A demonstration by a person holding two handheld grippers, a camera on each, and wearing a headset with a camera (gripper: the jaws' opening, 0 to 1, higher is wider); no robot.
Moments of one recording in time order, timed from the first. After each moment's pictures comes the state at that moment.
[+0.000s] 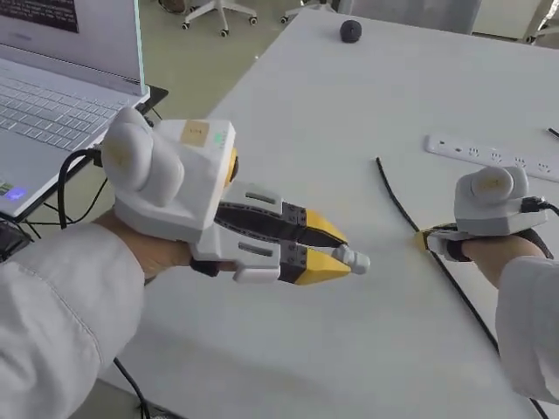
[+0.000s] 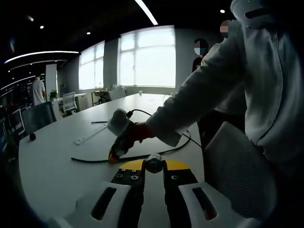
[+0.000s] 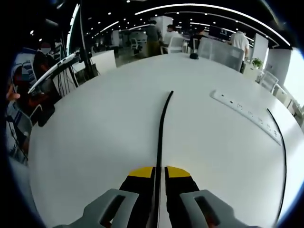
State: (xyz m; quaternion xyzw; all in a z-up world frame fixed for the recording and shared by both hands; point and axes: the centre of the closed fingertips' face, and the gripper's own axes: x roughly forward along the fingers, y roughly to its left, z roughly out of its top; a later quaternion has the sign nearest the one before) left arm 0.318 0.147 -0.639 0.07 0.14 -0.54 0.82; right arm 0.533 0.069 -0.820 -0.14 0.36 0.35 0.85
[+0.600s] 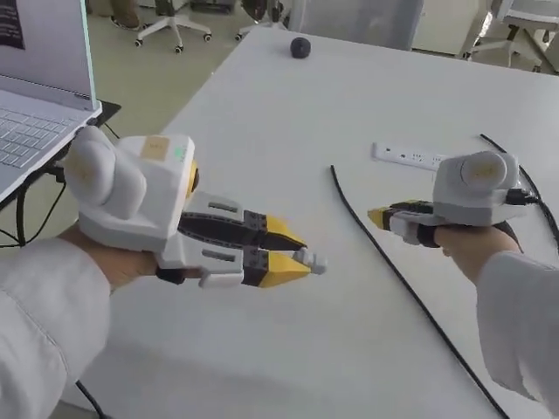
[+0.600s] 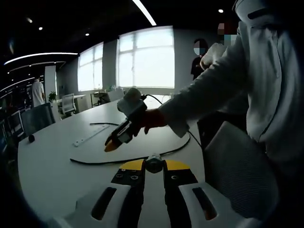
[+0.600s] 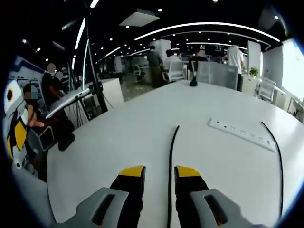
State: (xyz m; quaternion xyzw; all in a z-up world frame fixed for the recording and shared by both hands) left arm 0.316 0.138 -0.641 0.08 0.13 -0.55 0.82; right arm 0.498 0.071 -0.730 -0.06 0.28 0.38 0.88
